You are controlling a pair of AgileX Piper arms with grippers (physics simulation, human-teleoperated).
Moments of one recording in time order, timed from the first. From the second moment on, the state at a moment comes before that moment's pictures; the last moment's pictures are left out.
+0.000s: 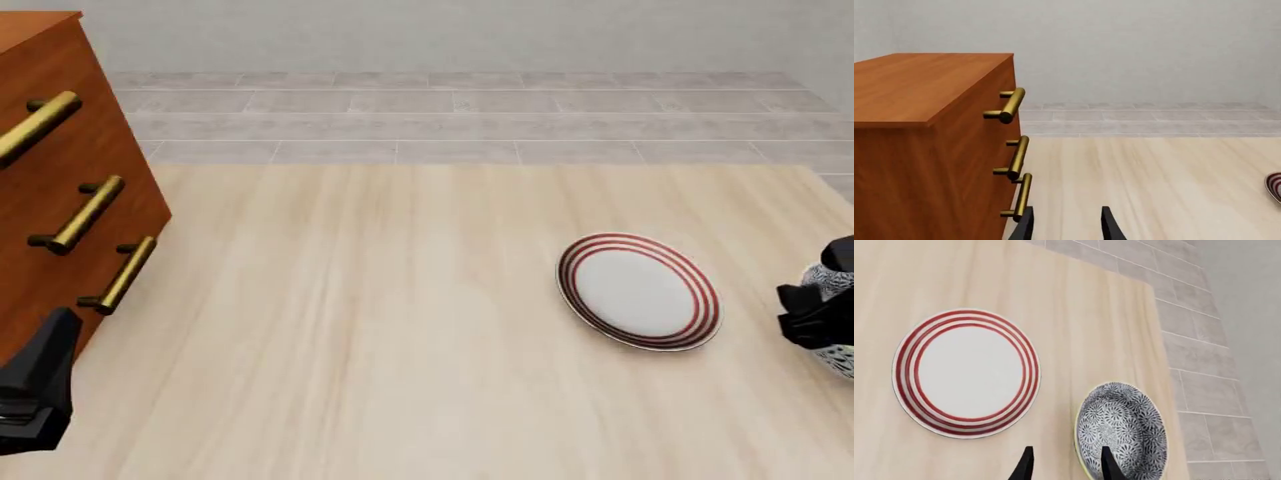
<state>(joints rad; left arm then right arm) -0.01 0.02 0.00 -0.01 0.00 -0.30 0.95 -0.42 0.14 -0.50</state>
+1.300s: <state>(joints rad) -0.01 0.02 0.00 -0.02 0.00 -0.37 1.29 -0.45 -0.04 -0.51</state>
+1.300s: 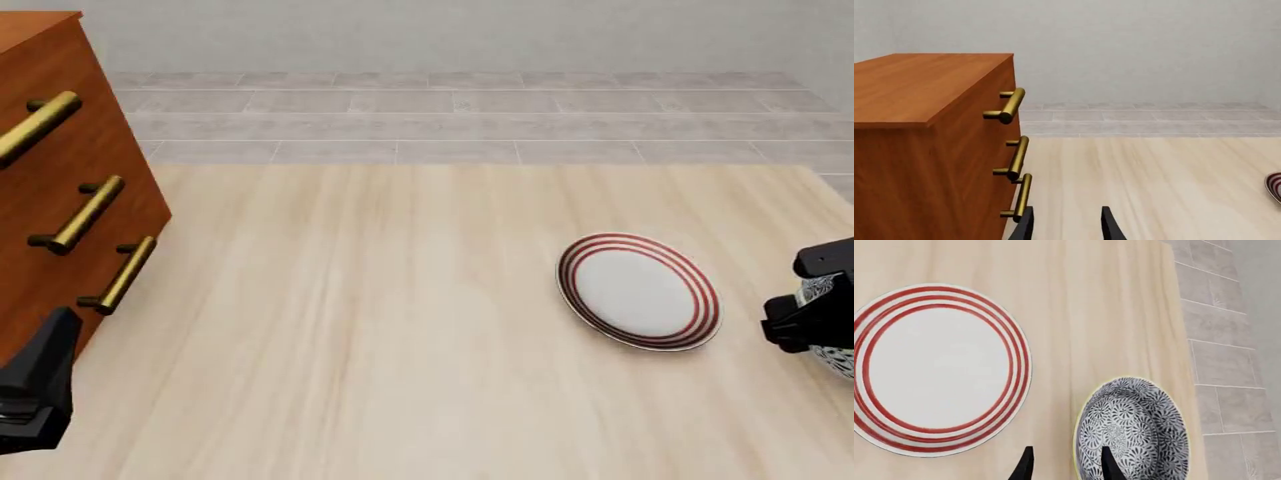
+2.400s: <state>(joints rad) -0.01 0.01 0.00 -0.01 0.00 -0.39 1.43 -0.49 -0.06 -0.49</state>
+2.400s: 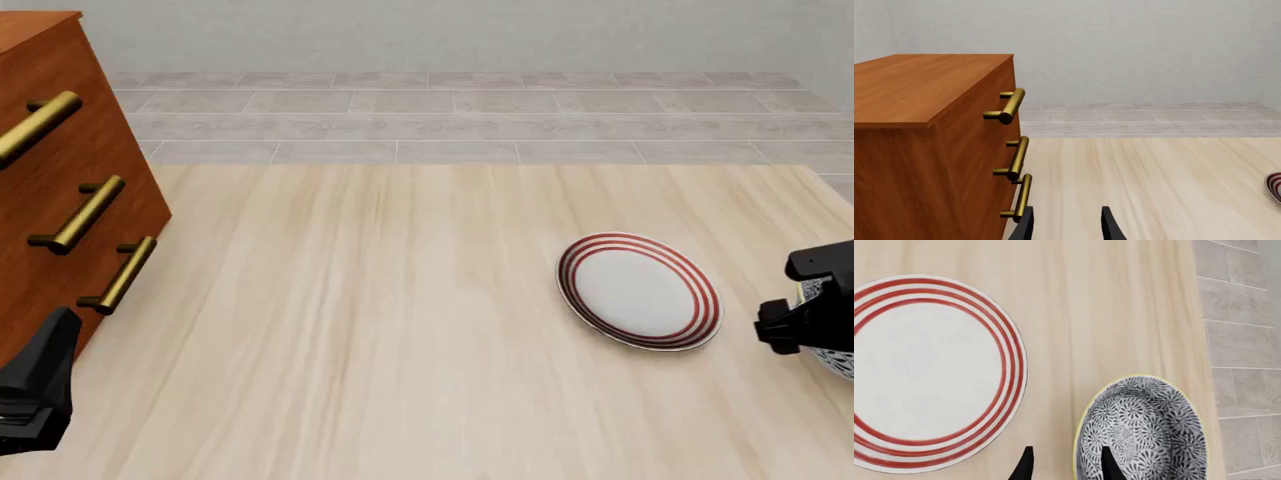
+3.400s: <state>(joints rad) -0.01 0.01 0.00 0.00 0.00 -0.41 1.51 -0.52 -0.09 -0.48</state>
